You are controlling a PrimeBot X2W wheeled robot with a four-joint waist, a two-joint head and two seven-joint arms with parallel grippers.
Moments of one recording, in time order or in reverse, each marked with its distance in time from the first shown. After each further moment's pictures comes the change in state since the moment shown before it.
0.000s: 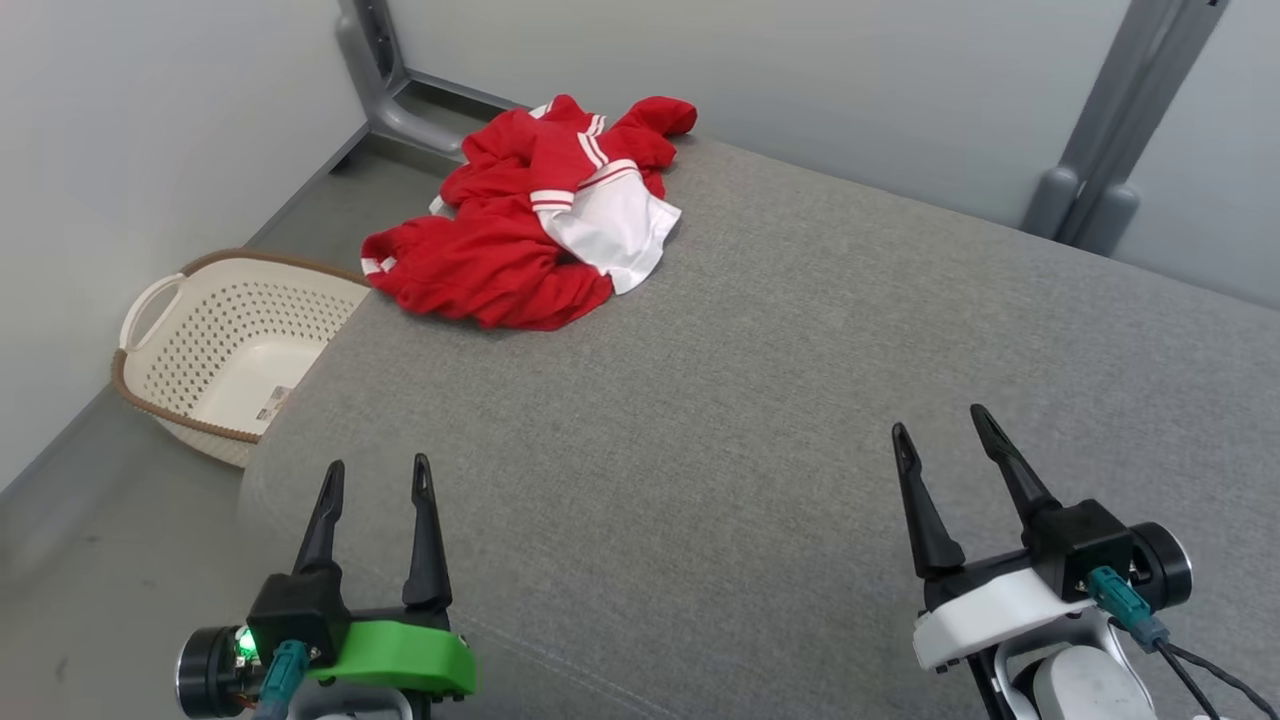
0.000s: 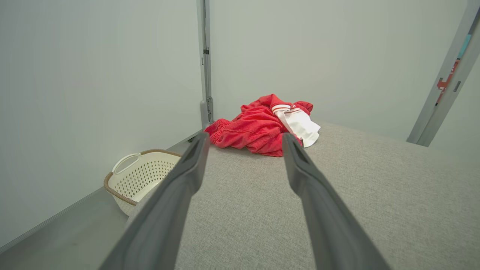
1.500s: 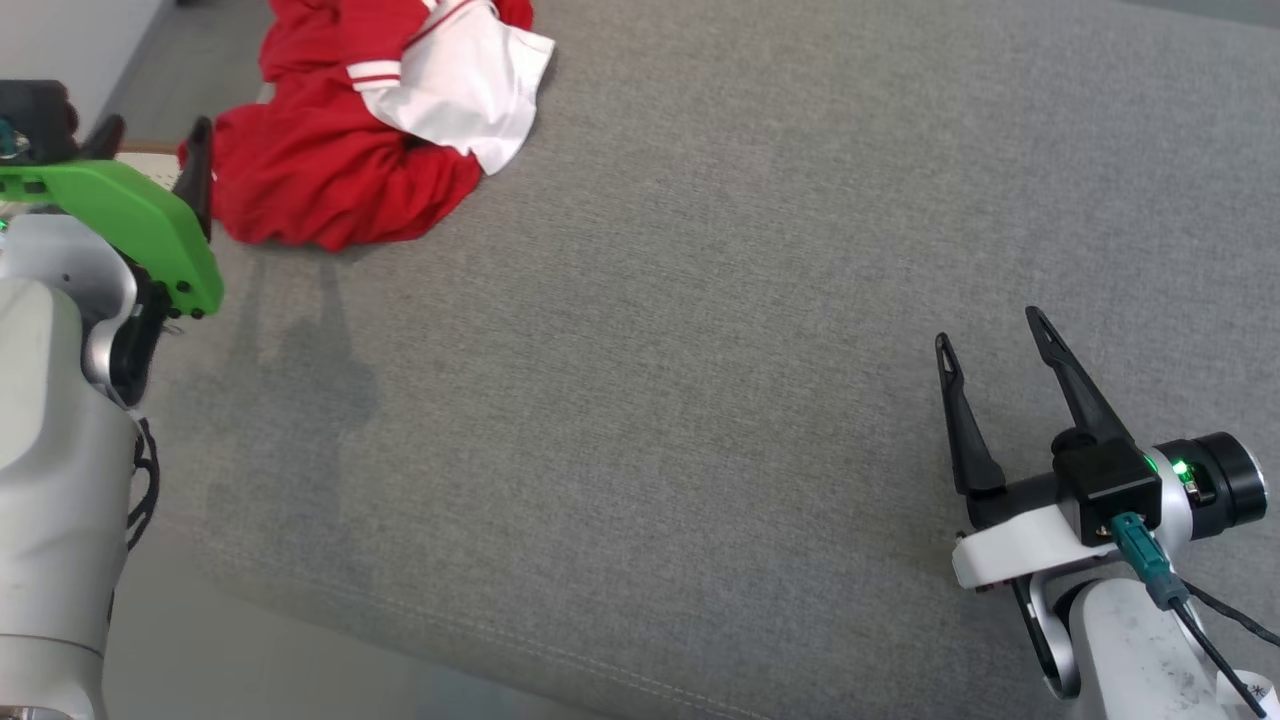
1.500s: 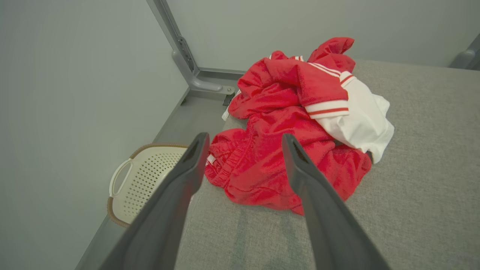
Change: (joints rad) left arm -0.869 0.308 -0.056 0.633 -0.238 -0.232 0.403; right arm -0.083 0.000 -0.075 -0.088 -0.222 0.000 0.006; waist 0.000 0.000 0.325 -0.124
